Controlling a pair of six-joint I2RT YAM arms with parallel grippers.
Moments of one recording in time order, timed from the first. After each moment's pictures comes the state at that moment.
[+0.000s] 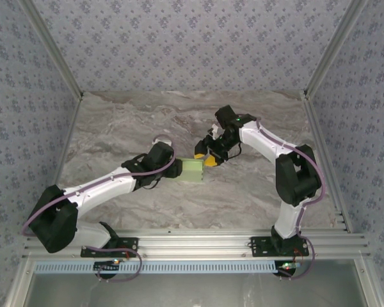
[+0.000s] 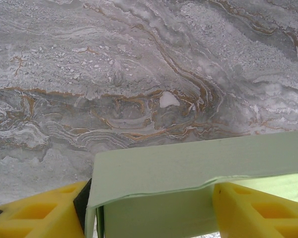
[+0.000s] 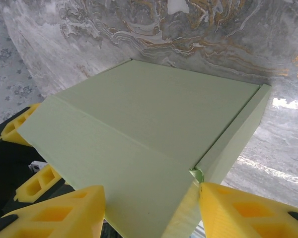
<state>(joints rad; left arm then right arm) -0.78 1.34 0.82 -0.34 -0.20 -0.56 0.48 1.83 1.42 -0.89 -0.72 0.66</state>
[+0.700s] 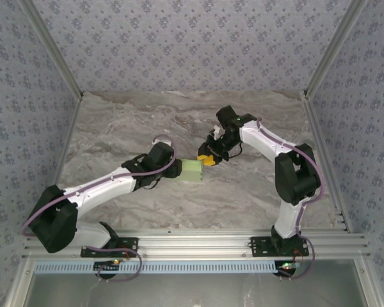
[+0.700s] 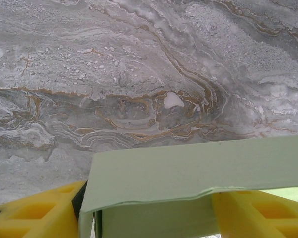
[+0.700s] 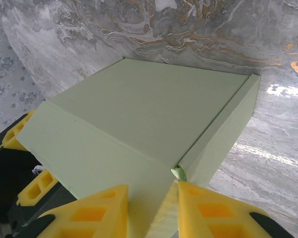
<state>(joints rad) -0.78 1.34 0.82 -0.35 -0.22 -0.56 0.47 1.84 1.43 -0.90 -0.75 0.72</state>
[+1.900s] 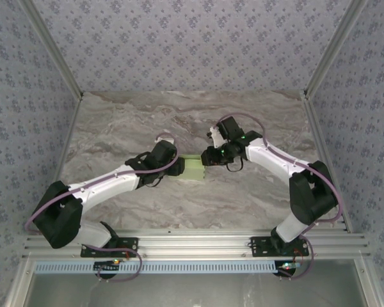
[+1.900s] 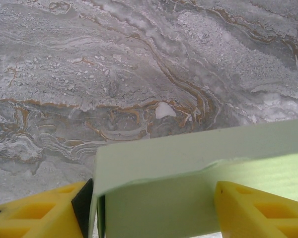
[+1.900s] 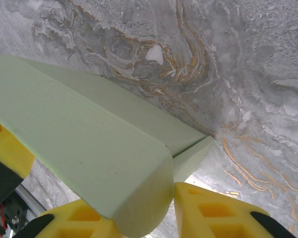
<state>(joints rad) -0.78 1.39 0.85 -0.32 -0.22 -0.56 0.55 1.61 1.15 -0.60 -0.40 0.35</state>
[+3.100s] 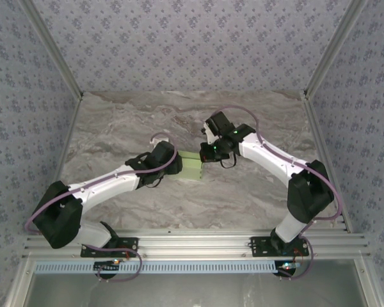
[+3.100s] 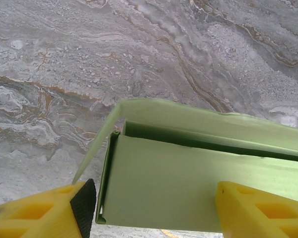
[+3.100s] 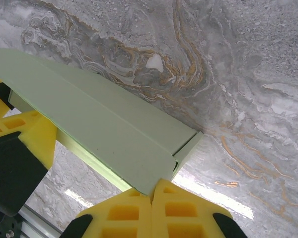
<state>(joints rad) -0.78 1.39 0.85 -0.35 -0.30 -0.71 0.64 1.64 1.32 -0.77 -0.26 0.42</state>
